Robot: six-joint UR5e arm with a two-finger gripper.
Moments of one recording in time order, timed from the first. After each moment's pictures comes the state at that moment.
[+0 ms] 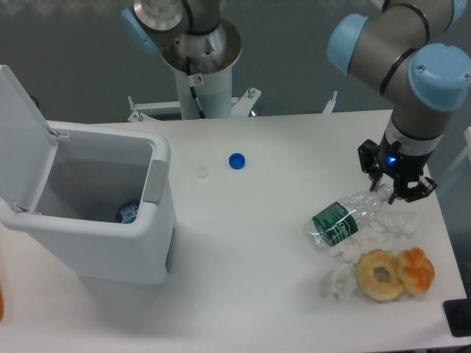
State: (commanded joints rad) arm 2.74 -2.02 -1.25 -1.35 1.58 1.52
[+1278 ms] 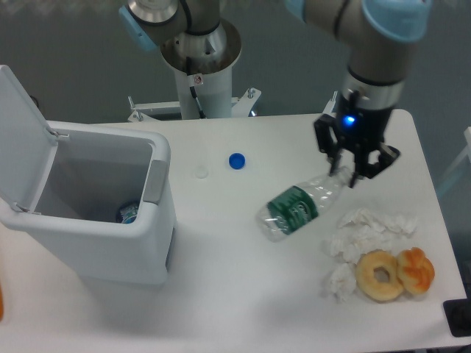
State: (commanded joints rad) arm 2.61 -1.71 -1.38 -1.37 1.38 1.24
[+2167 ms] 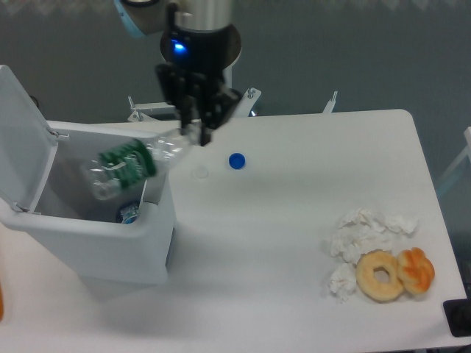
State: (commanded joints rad) arm 2.29 -1.54 -1.49 -1.39 1.39 1.01
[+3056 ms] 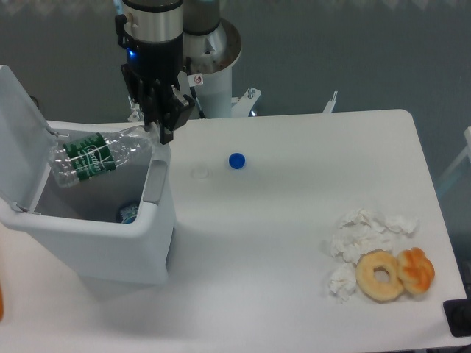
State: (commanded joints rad) arm 2.27 -1.55 -1.54 -1.38 1.43 1.05
